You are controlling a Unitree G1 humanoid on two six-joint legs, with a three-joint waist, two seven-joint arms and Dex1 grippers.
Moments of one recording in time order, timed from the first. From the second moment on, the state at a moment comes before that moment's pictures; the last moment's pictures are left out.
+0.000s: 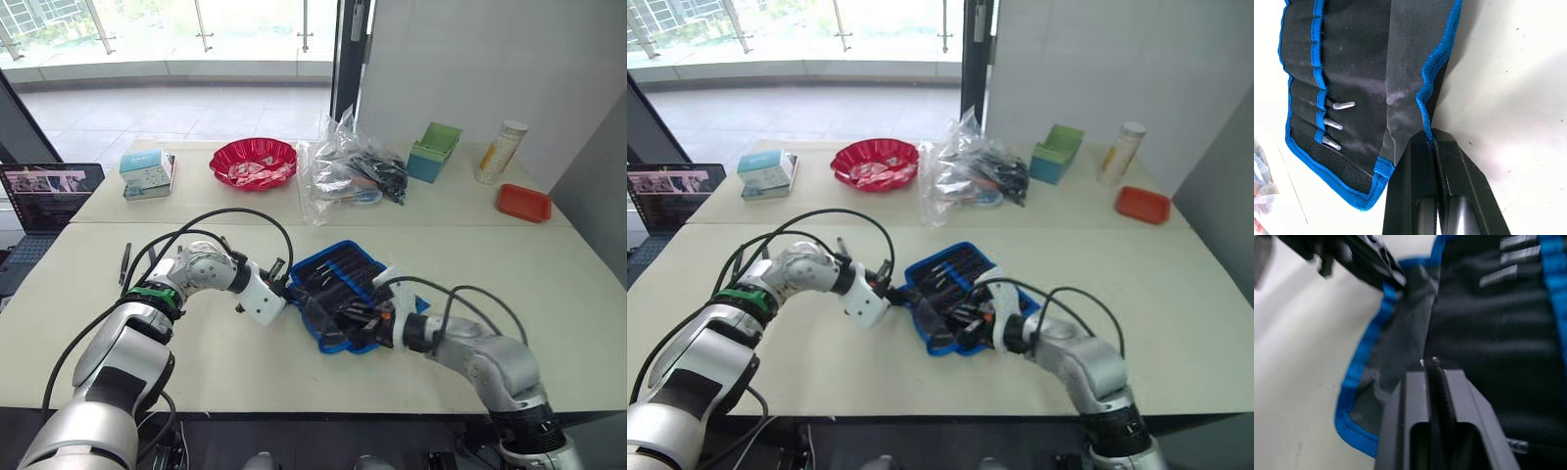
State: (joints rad) left arm -1.03 0.58 -0.50 1.05 0.44 -1.09 -0.95; right arm -0.33 -0.37 0.18 -0.25 0.51 0.88 0.52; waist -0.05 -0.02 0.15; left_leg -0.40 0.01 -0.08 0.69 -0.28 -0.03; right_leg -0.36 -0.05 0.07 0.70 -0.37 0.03
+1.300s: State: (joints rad) left arm -0.59 0.44 -0.18 0.41 -0.23 0.32 -1.12; right arm -0.24 -0.46 0.26 -0.28 0.33 0.66 0.63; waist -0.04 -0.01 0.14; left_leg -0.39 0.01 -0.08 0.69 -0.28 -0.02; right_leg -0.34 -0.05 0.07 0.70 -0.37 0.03
